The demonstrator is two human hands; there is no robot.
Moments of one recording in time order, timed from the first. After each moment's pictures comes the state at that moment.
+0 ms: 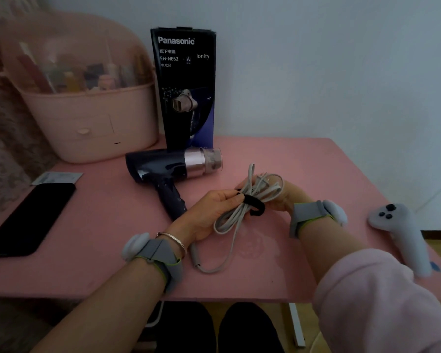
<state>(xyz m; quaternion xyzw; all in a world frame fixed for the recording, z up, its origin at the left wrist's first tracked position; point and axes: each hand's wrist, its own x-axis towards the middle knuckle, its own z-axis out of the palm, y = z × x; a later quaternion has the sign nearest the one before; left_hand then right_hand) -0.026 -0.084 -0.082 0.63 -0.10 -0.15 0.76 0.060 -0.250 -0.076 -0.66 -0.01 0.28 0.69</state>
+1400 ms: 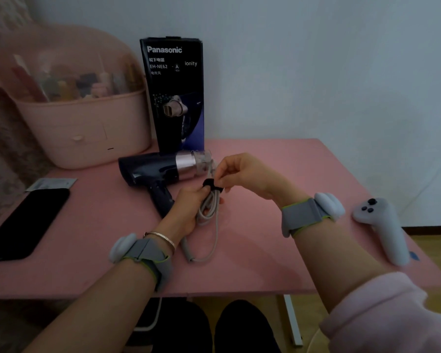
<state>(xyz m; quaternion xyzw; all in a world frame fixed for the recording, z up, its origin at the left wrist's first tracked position) -0.025 -0.082 -0.073 0.62 0.08 -0.01 0.78 0.010 -0.220 -0.006 -0.79 -0.28 0.15 0.52</state>
